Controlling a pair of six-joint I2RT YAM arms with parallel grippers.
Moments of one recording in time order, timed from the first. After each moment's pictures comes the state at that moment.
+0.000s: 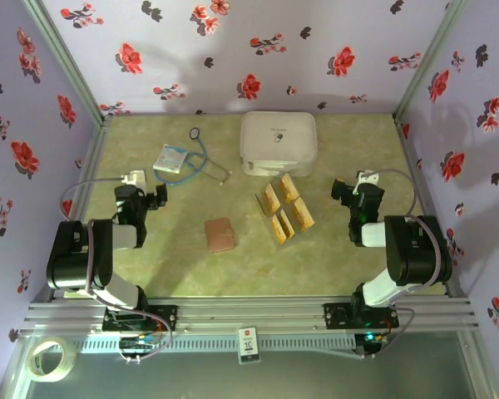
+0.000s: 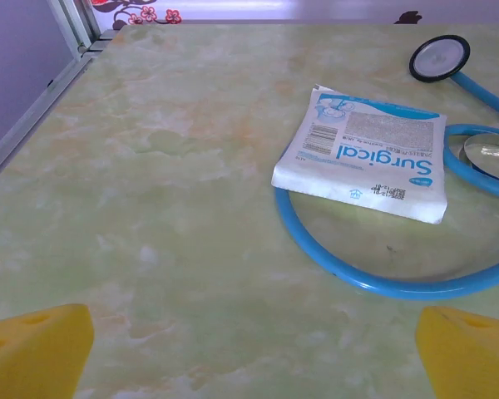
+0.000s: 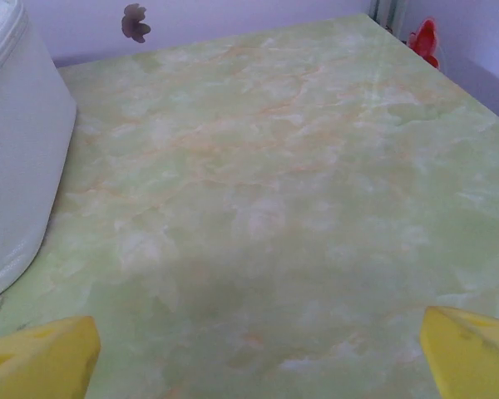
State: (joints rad) left arm 0.00 1.54 0.40 0.75 -0.08 0.01; right arm 0.01 1.56 0.39 0.78 0.14 0.13
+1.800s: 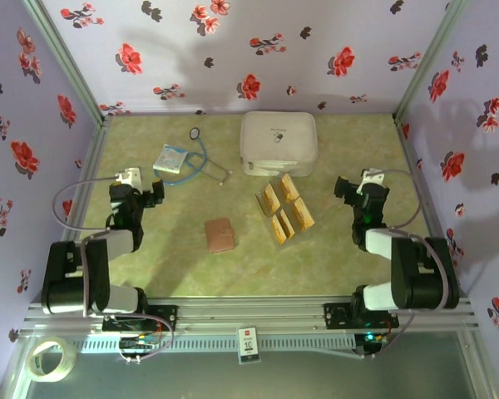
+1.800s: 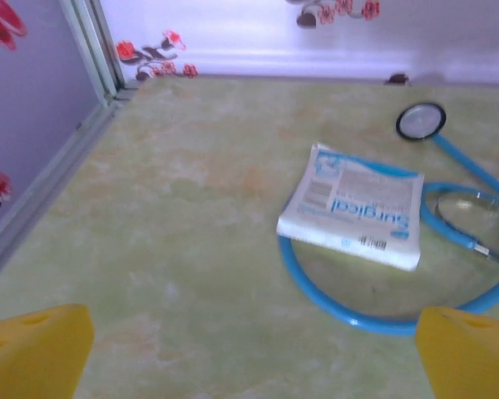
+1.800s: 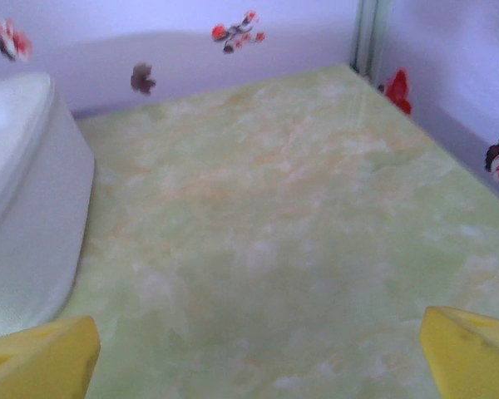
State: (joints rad) left arm 0.01 1.32 0.41 0.60 -0.09 -0.01; right arm 0.01 1.32 0.43 0.55 0.18 0.17
